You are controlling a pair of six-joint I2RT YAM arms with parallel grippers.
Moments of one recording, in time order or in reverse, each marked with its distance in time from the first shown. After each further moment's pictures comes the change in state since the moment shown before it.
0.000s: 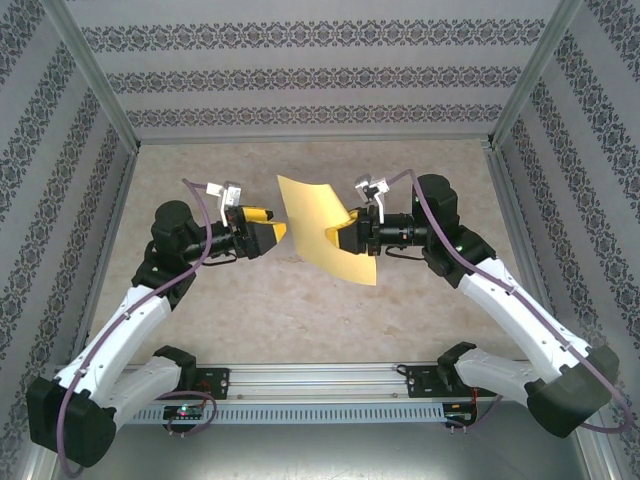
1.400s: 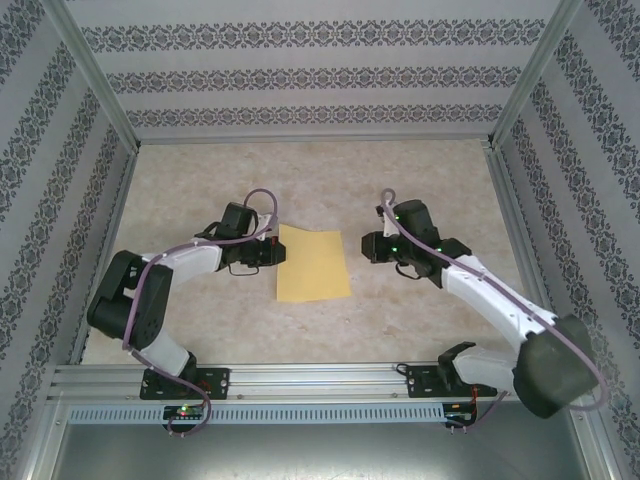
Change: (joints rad) left arm -0.038 0.669 0.073 -0.301 -0.308 0.172; right arm -0.073 0.140 -0.229 -0.169 0.672 0.068
